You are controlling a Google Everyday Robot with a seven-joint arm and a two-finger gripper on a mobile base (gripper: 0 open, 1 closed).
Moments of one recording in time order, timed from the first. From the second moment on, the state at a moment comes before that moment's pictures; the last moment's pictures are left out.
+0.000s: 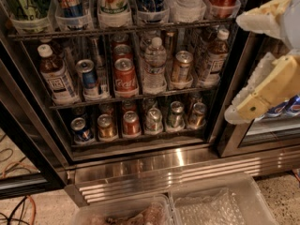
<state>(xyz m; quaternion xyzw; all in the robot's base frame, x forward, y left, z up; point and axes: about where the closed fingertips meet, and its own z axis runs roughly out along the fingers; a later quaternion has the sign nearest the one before) 0.397 -0.126 1.047 -0.59 0.72 0.09 0.35</state>
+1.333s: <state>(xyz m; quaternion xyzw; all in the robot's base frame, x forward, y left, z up) 0.426 -0.042 1.032 -0.56 0.70 0.16 0.41</state>
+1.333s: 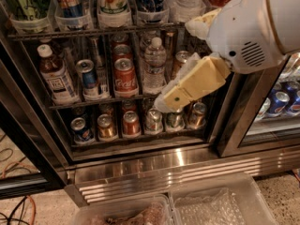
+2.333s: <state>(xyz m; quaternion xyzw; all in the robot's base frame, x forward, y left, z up) 0.437 0.028 1.057 -0.56 0.66 0.15 0.47</state>
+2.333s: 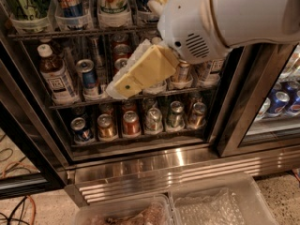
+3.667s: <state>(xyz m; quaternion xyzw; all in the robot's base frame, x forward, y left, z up) 0.470 0.082 1.033 -0.47 0.67 0.20 0.54</state>
